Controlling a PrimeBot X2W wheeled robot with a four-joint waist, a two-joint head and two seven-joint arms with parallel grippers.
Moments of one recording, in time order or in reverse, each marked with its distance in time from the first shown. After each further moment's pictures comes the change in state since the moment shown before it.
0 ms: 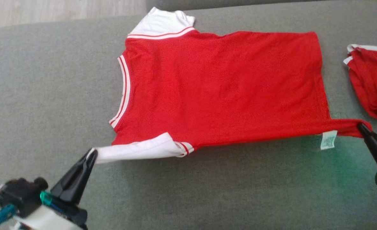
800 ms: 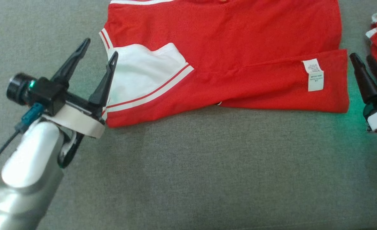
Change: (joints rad) left arm -0.700 -0.245 -0.126 0.587 0.225 -0.087 -0.160; right arm -0.384 0.220 -0.016 0.274 -0.115 0.000 0.066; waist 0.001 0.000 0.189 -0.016
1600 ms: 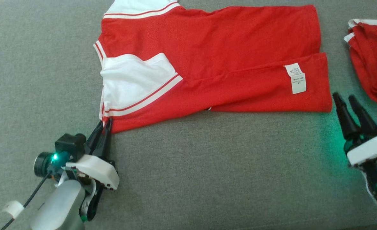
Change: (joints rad) left arm 0.268 -0.105 0.002 0.112 -0.128 0.156 0.096; right arm 0.196 0.115 -0.092 -0.007 -0.093 0.000 -0.042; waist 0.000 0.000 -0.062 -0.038
